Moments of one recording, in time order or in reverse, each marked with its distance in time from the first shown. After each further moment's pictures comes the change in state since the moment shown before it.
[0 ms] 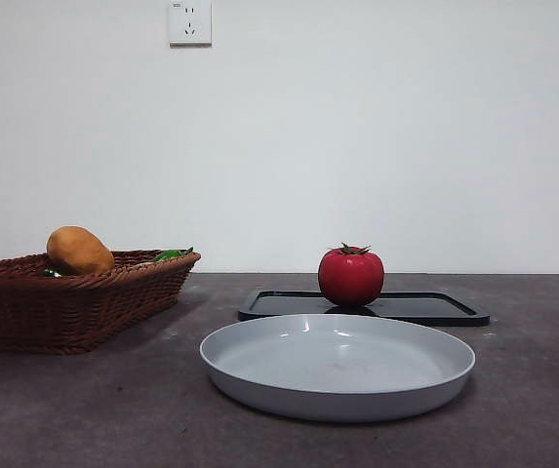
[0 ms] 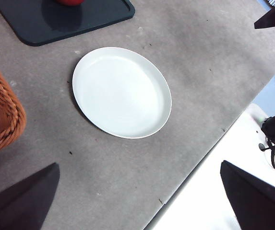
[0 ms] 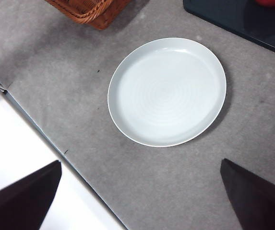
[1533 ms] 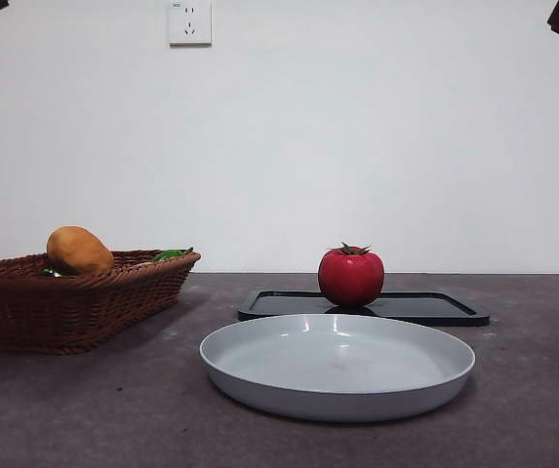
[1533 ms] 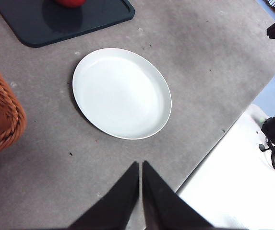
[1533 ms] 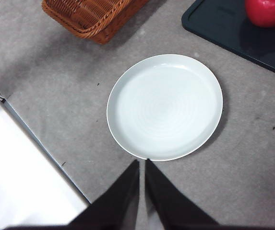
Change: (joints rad) left arm 0.000 0.000 0.000 0.004 0.000 0.000; right arm 0.000 0.000 0.000 0.053 0.000 0.000
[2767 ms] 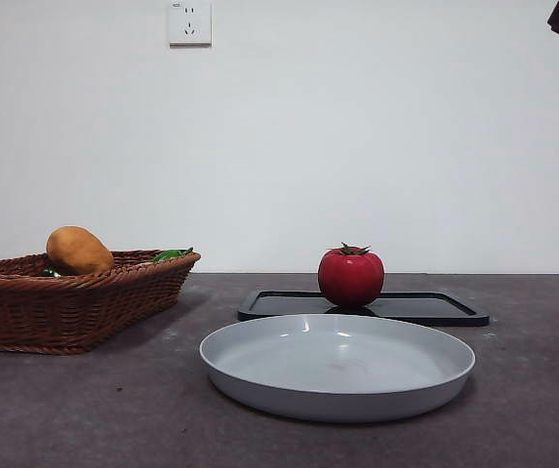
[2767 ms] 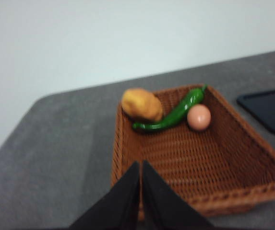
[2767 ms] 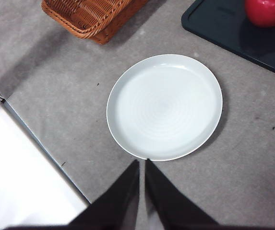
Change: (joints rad) left arm 0.319 -0.710 -0.800 0.784 -0.491 0.117; right arm 0.000 0.000 0.000 0.000 0.000 0.000
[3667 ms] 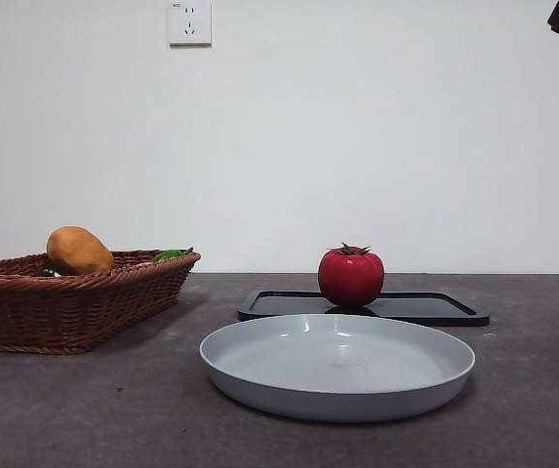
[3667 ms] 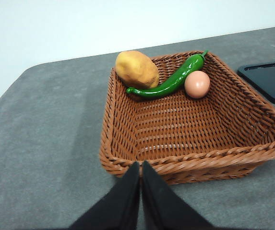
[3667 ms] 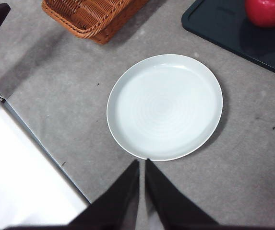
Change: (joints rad) left arm 0.000 -0.090 -0.108 -0.051 -0.003 -0.024; right arm 0.000 0.000 0.000 0.000 0.000 0.000
